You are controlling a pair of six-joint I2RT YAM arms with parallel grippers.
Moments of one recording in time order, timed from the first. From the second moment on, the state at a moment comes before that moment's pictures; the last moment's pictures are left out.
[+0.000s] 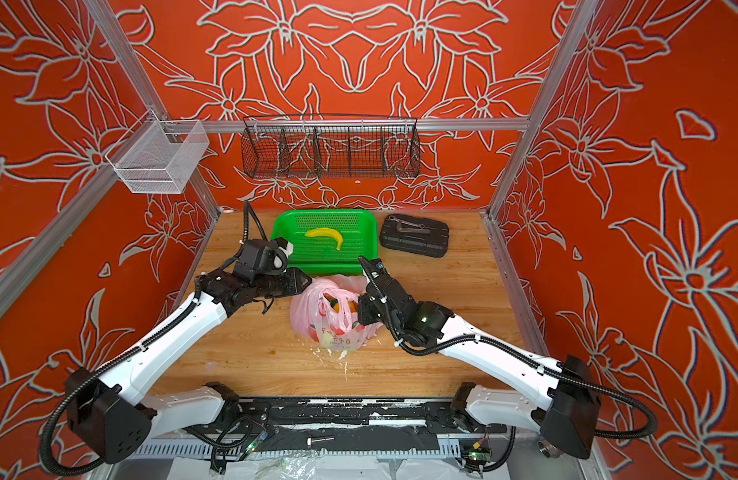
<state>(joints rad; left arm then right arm) -0.41 1.19 1.08 -0.63 0.21 -0.51 0.91 1.14 0.90 -0.41 0.19 0.58</state>
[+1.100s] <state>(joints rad) -0.43 1.33 1.10 -0.54 0.39 0.35 0.91 1.14 0.90 -0.41 0.16 0.58</state>
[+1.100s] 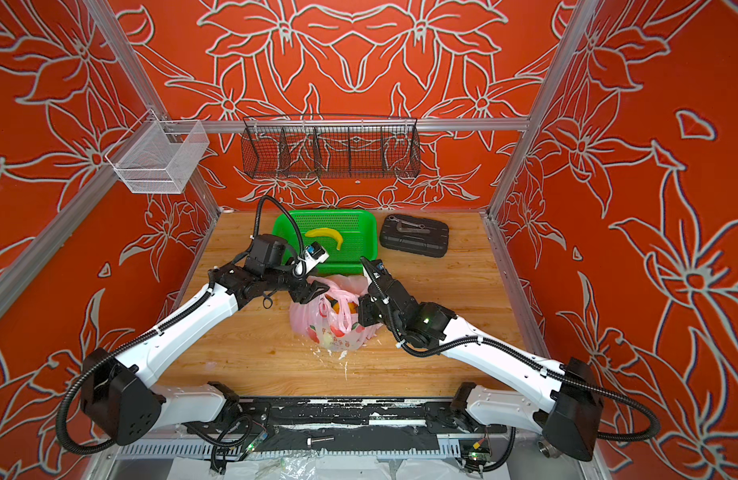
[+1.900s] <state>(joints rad) -0.43 1.46 1.26 -0.51 0.20 0.00 0.91 0.89 0.76 -0.38 0.17 0.57</state>
